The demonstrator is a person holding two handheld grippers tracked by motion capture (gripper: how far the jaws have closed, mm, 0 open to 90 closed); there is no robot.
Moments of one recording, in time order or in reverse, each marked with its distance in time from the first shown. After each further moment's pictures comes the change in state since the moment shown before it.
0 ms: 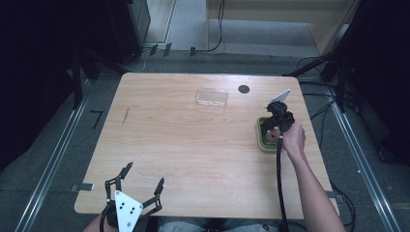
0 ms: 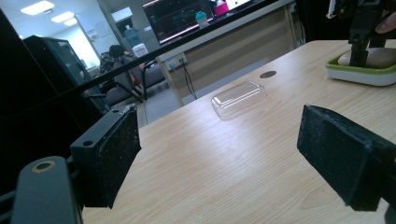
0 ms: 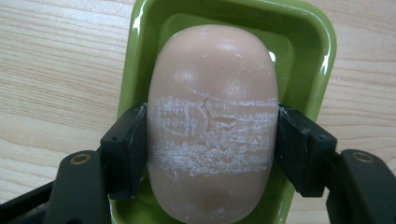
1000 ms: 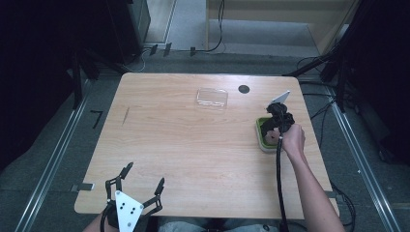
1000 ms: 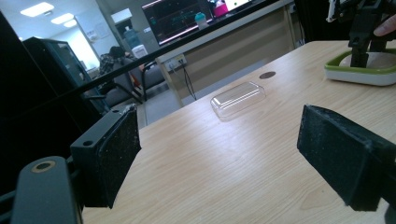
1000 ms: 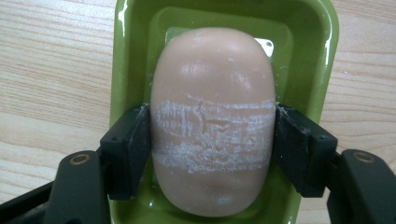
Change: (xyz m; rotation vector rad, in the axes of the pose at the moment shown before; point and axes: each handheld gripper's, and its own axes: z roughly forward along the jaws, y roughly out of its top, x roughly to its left) left arm -0.001 0.000 0.000 -0.004 -0.002 0.004; right arm 0.000 -0.001 0.004 0.017 0.000 0.006
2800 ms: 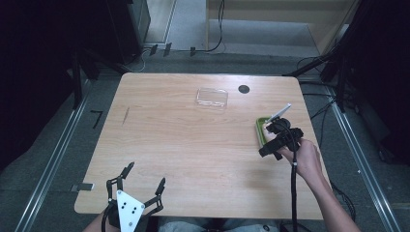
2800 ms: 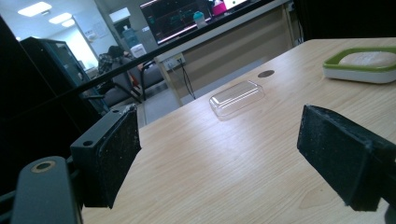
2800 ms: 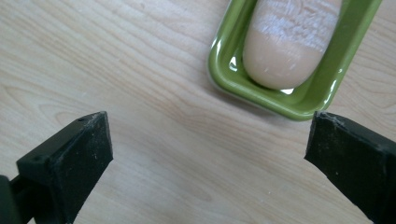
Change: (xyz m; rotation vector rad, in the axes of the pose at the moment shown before) left arm -0.001 0.001 0.001 0.005 -0.005 0.006; right arm 0.034 -0.083 -0.064 -0.061 0.026 -0.304
